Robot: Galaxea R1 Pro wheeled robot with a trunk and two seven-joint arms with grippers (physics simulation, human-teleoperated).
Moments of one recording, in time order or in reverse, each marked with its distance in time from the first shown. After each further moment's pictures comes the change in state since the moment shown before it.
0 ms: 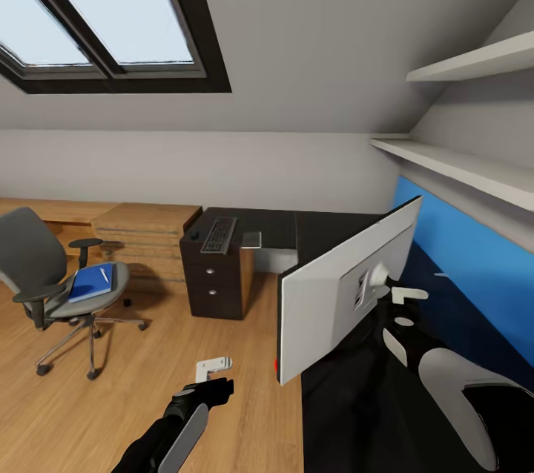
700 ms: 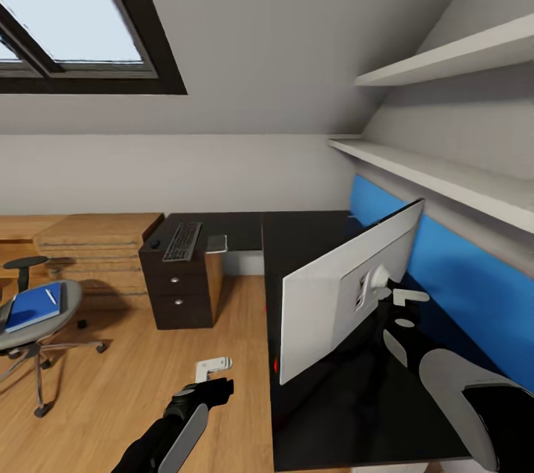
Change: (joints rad) left arm 0.000 -0.001 0.000 0.000 0.000 0.000 -0.001; right arm 0.001 -0.001 0.004 0.011 -0.024 -0.004 -0.004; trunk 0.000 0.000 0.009
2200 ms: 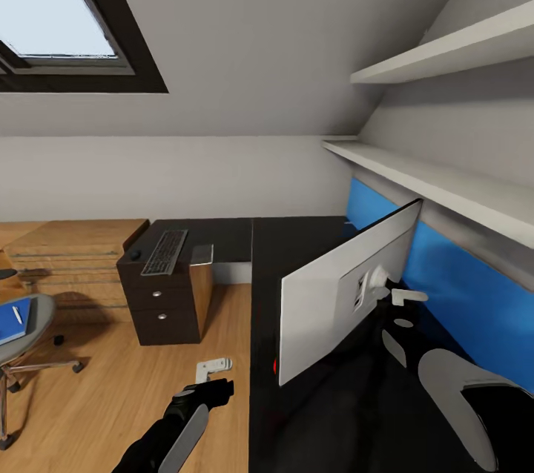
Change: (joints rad) left arm 0.000 0.000 -0.002 0.005 0.001 0.000 -0.001; right arm 0.000 0.005 0.002 0.001 0.005 0.000 0.001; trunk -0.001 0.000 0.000
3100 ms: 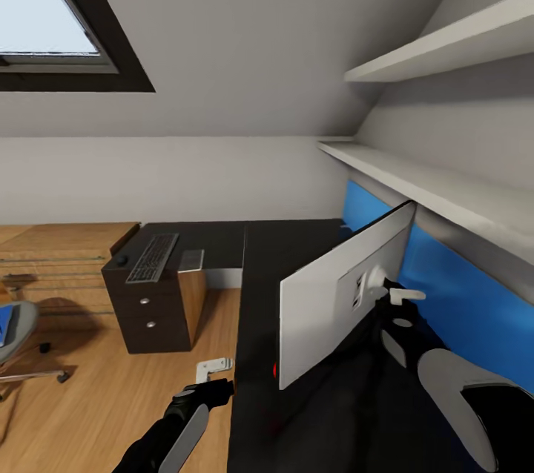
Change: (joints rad) left arm 0.000 -0.001 0.000 0.000 -0.001 -0.001 0.000; right arm 0.000 0.001 0.017 -0.003 0.005 0.004 0.011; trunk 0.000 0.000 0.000
